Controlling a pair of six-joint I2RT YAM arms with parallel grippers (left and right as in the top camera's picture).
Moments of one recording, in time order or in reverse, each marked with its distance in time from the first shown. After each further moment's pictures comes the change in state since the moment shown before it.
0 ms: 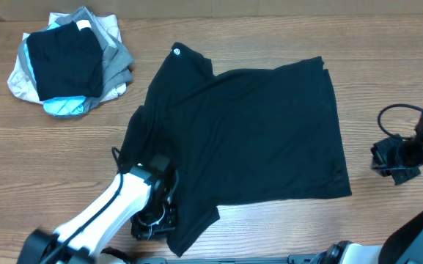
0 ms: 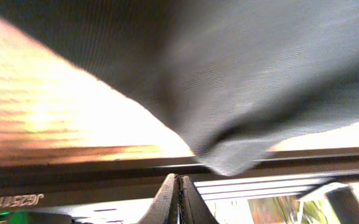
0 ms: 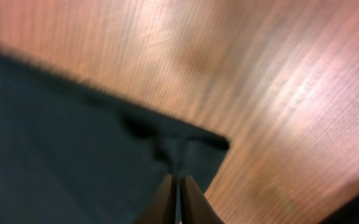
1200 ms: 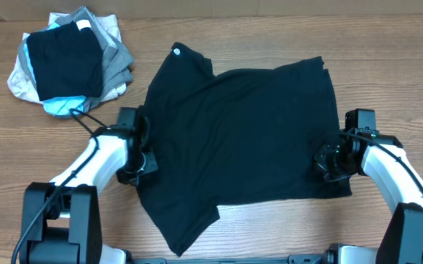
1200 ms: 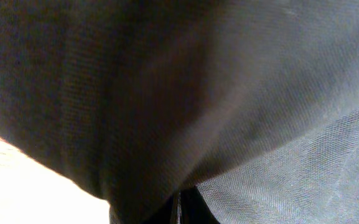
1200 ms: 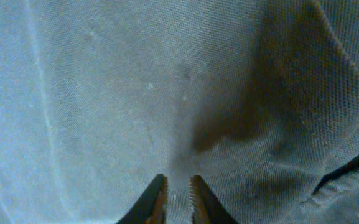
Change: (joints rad) left arm 0.364 0.276 0.200 0.392 -0.256 0.061; right arm 0.378 -0.014 -0.349 0.440 -0.111 -0.056
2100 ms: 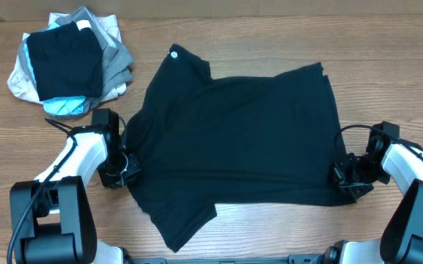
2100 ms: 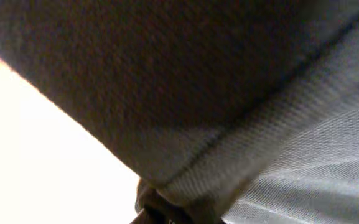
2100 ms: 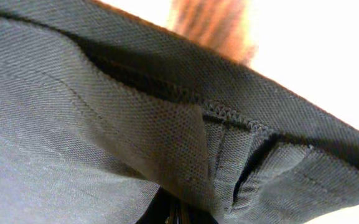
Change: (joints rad) left arm 0.167 0.030 0.021 -0.117 0.072 0.027; right arm -0.235 0.101 -0.003 -0.130 0.017 0.154
